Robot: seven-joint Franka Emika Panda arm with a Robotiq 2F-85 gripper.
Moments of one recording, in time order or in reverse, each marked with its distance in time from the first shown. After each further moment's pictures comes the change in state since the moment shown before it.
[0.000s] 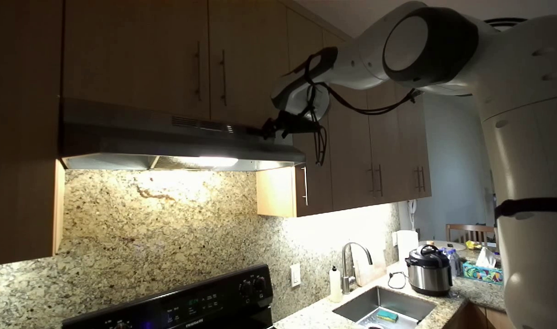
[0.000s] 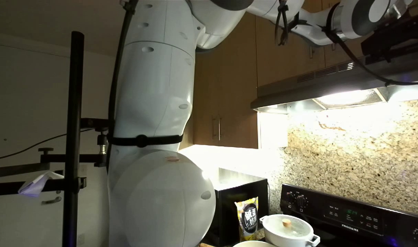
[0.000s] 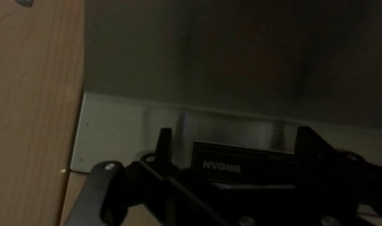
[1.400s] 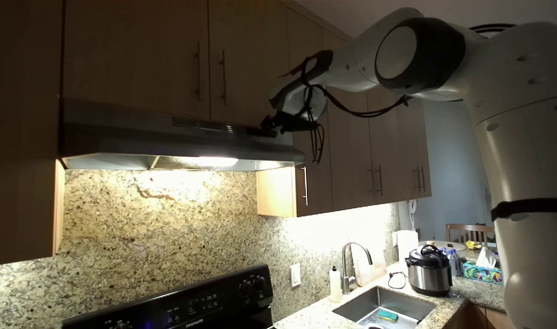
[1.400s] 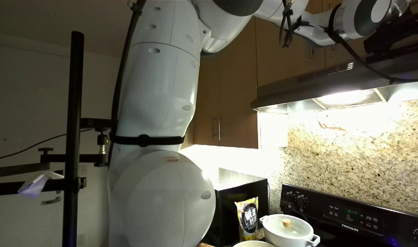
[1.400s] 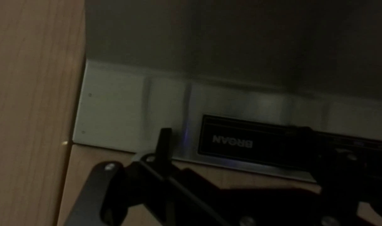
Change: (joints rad) arm 0.000 0.047 -0.003 0.068 0.000 0.038 0.000
